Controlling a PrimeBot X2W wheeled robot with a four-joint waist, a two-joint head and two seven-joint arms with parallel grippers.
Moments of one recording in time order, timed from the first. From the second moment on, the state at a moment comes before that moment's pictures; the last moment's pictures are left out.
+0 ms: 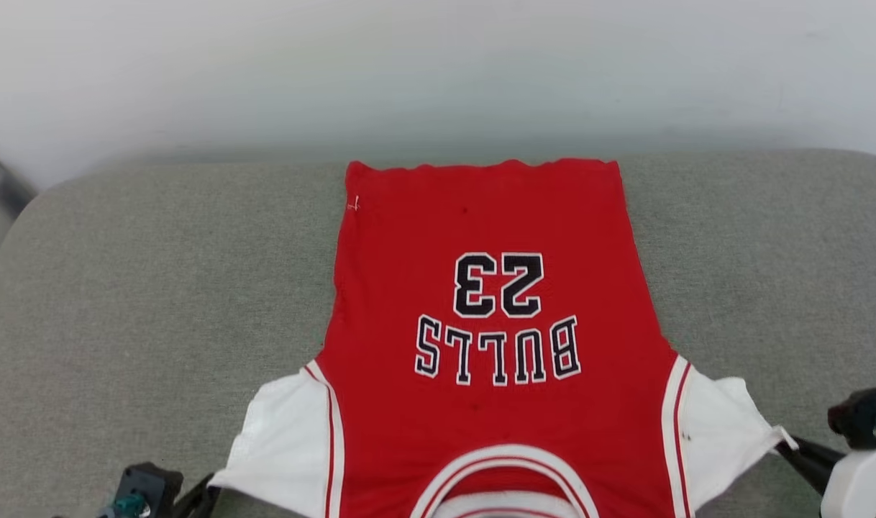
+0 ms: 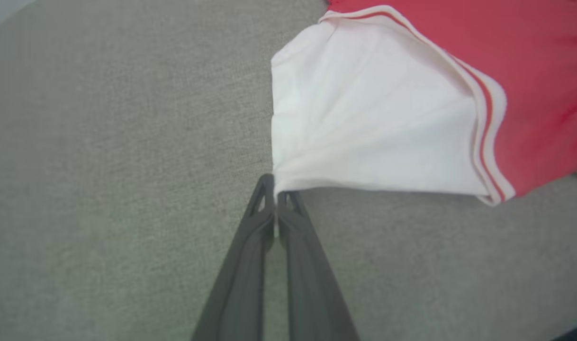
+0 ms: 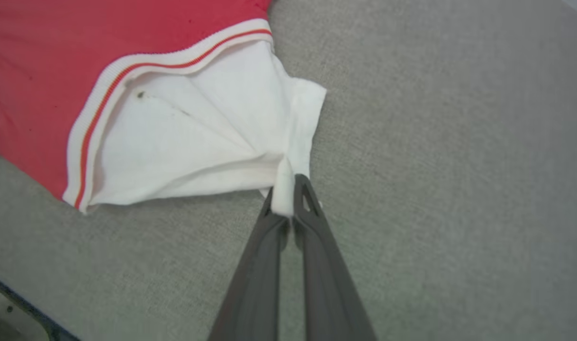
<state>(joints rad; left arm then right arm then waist) -0.28 0.85 -1.05 0.26 -0.97 0.23 -0.24 -0.36 -0.83 0.88 0.46 0.75 0.13 -0.05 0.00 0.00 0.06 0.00</state>
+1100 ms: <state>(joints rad) -0.25 0.87 -1.07 -0.02 -0.91 0.39 -0.20 -0.23 -1.06 0.23 -0.10 0.73 0.13 0.46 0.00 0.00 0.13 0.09</state>
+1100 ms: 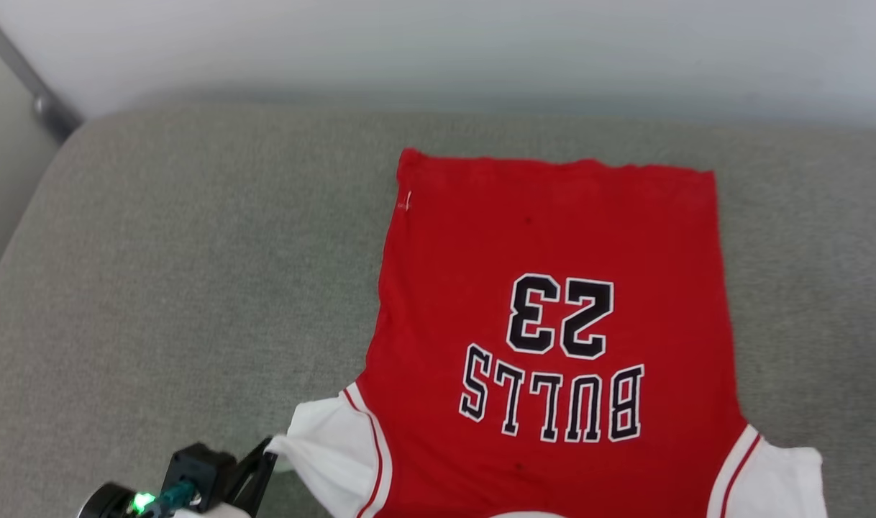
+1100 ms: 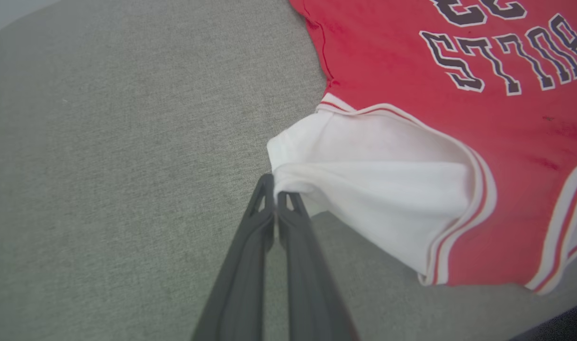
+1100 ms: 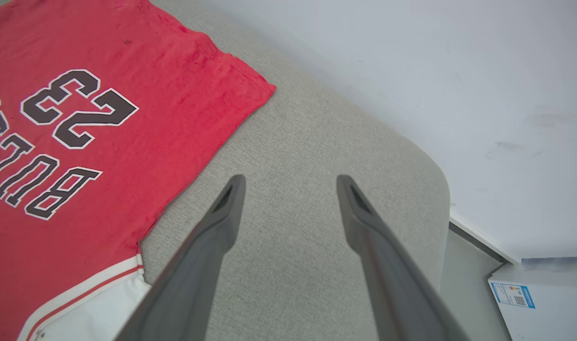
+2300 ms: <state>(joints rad) -0.46 0.73 -0.97 -0.13 -0.73 0.40 -0.27 -1.04 -0.93 0.39 0.16 0.72 0.13 1.31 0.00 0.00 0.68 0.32</state>
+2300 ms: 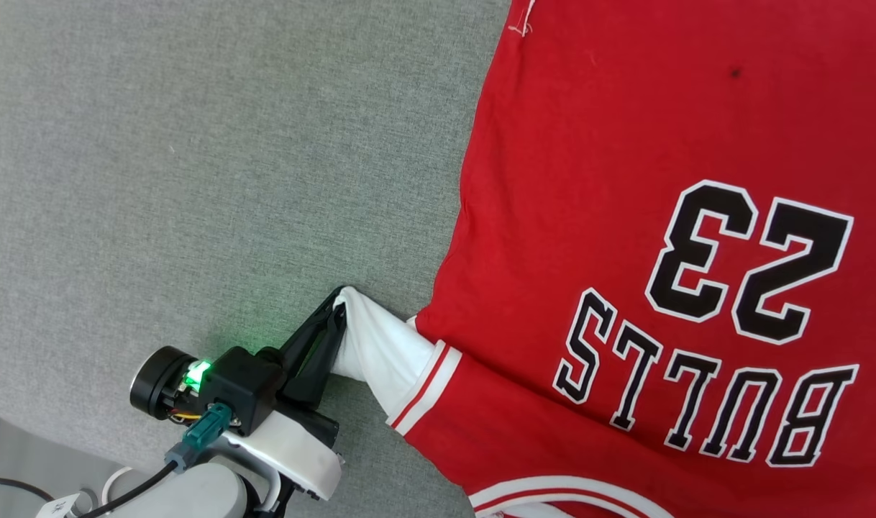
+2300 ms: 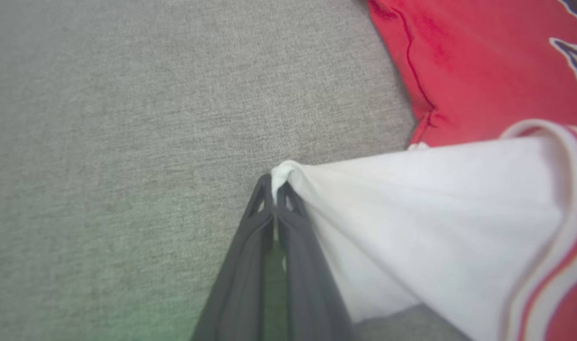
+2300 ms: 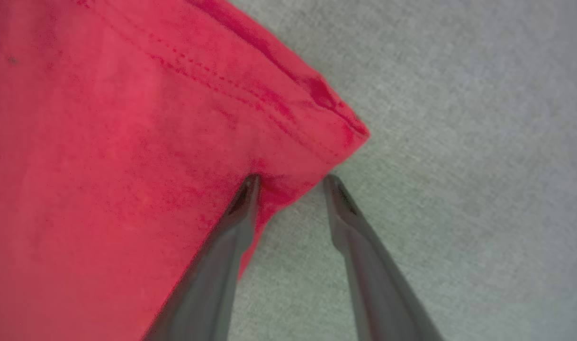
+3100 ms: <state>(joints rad) -0.24 0.81 -0.90 -0.09 -0.81 0.43 -0.27 -0.83 -1.09 0.63 -0.08 0.91 0.13 1.01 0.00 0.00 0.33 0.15</state>
